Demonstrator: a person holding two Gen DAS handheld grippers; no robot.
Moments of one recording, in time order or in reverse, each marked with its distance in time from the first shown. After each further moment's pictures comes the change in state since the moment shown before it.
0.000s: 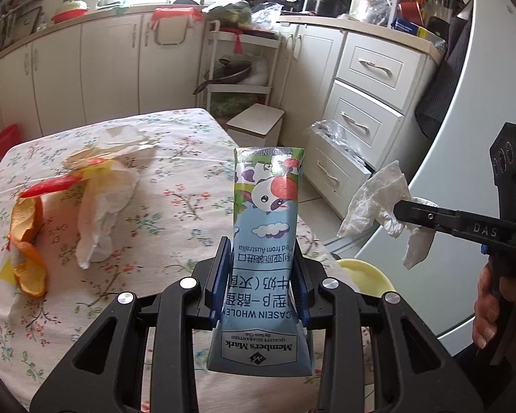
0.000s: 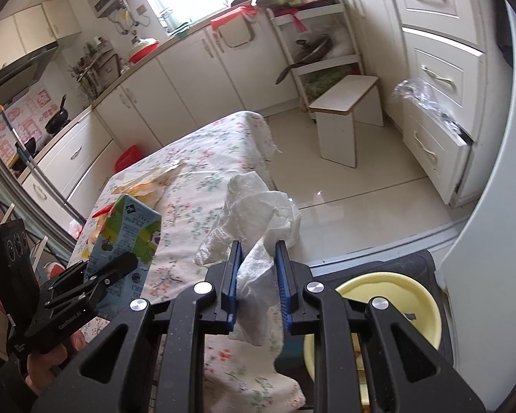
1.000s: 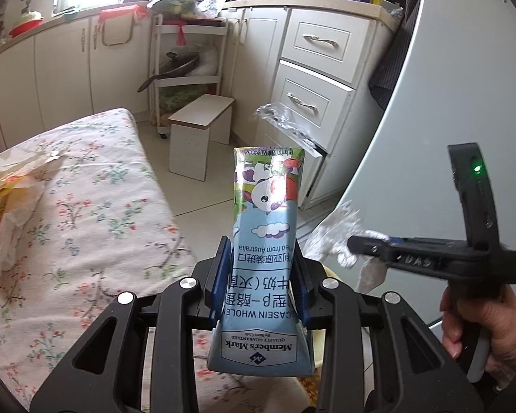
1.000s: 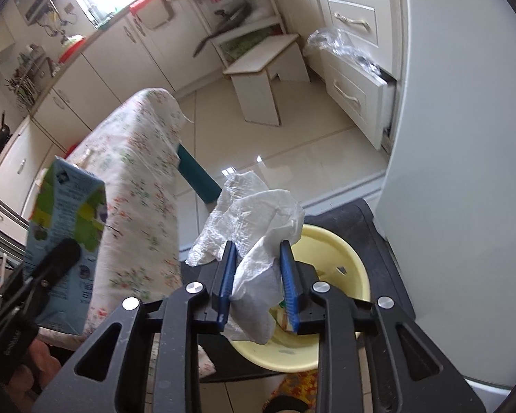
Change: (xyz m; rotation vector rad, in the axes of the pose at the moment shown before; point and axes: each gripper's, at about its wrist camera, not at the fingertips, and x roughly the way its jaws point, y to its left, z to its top) left arm 0.036 -0.116 0.001 0.082 0.049 -0.108; right arm -0.010 -0.089 -0.025 0.154 0.141 -0.211
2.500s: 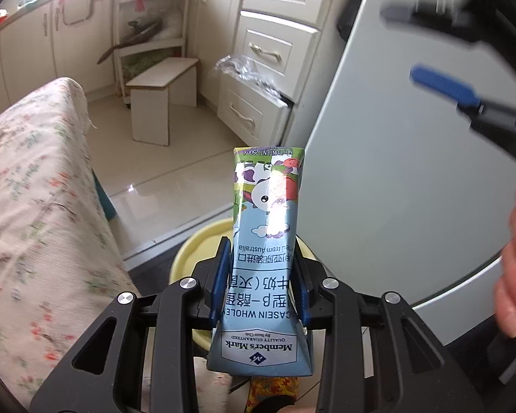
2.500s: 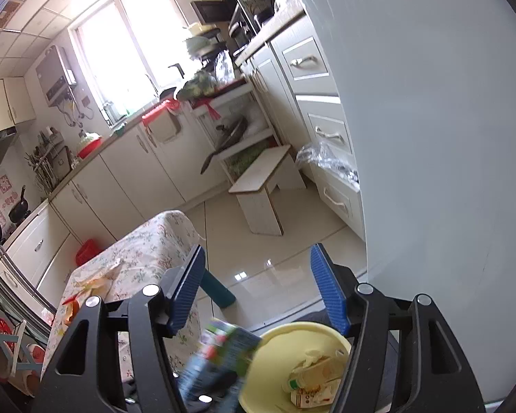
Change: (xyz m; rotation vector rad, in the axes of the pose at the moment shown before) left arm 0.070 -0.071 -0.034 0.059 0.162 -0.056; right arm -0.096 -0.015 0.017 0.085 -0.488 0.058
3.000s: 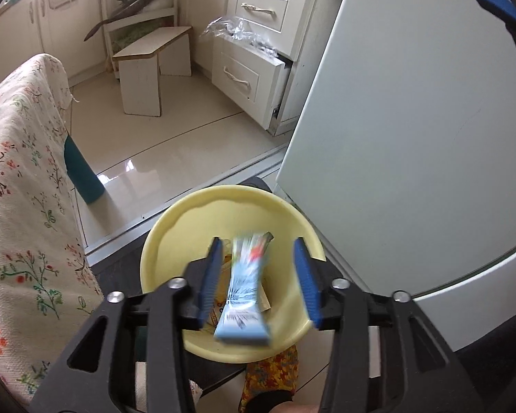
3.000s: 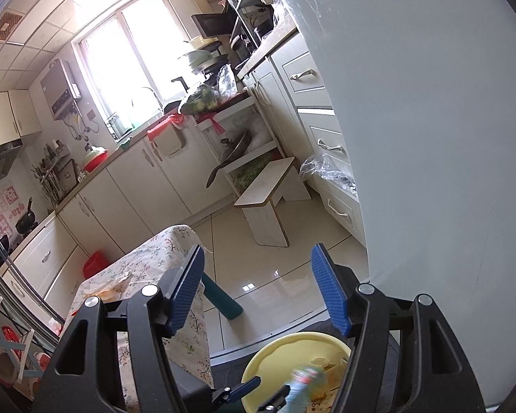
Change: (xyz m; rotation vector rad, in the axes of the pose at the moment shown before) left arm 0.058 -0.017 -0.013 0.012 0.118 0.030; right arm -0.002 -0.007 0.008 0.025 -0.041 0.032
